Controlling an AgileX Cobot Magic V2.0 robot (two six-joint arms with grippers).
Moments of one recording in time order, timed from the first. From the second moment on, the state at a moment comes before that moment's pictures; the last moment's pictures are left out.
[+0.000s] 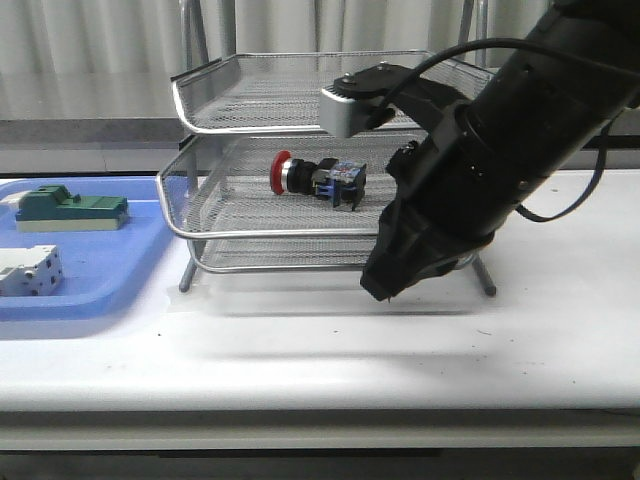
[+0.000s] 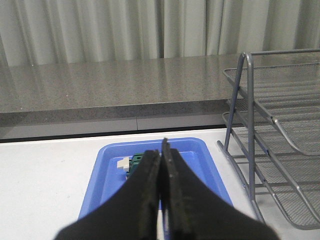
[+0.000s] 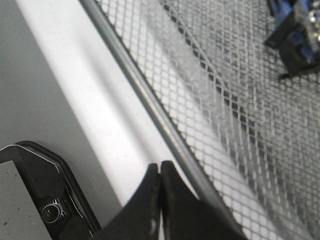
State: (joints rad) left arm -0.03 0.36 -0.32 -0.59 0.08 0.61; right arm 0.48 1.70 -0.93 0.70 0.34 -1.11
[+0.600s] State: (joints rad) left arm -0.03 0.36 -0.32 -0.59 0.08 0.61; right arm 0.42 1.74 -1.01 0.69 0.48 -1.01
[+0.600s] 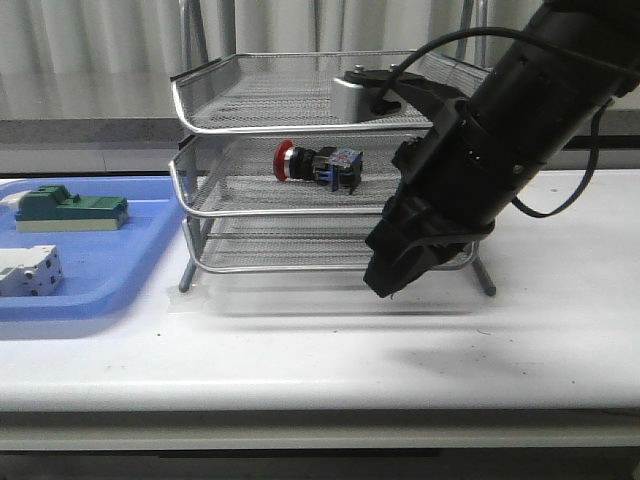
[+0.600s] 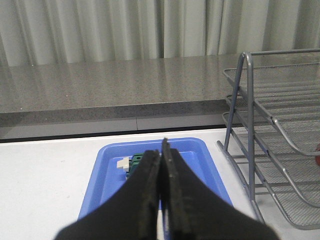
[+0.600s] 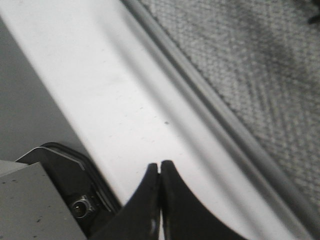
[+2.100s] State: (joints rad) left arm -0.03 0.36 -0.32 -0.59 0.08 0.61; right arm -0.05 0.53 -0.60 0.30 0.73 -0.39
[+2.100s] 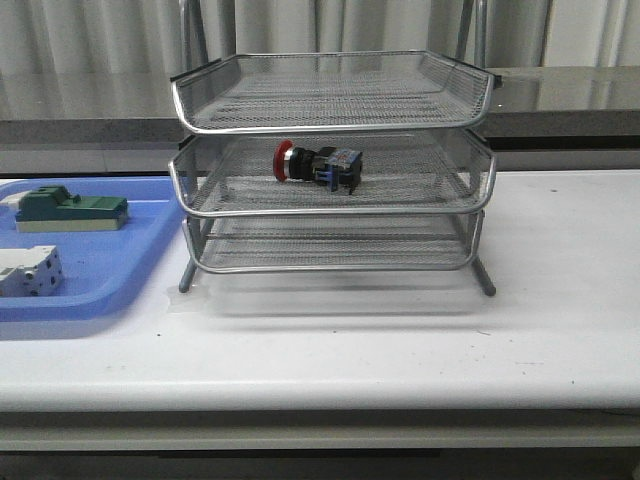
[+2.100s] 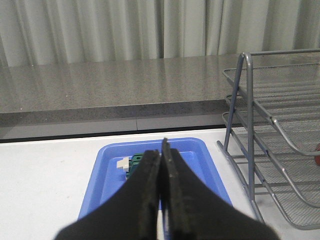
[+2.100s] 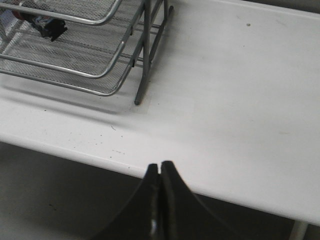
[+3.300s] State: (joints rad) left arm -0.03 0.36 -0.32 -0.59 0.08 0.61; right arm 0.08 0.36 -0.27 0.10 0.28 -0.08
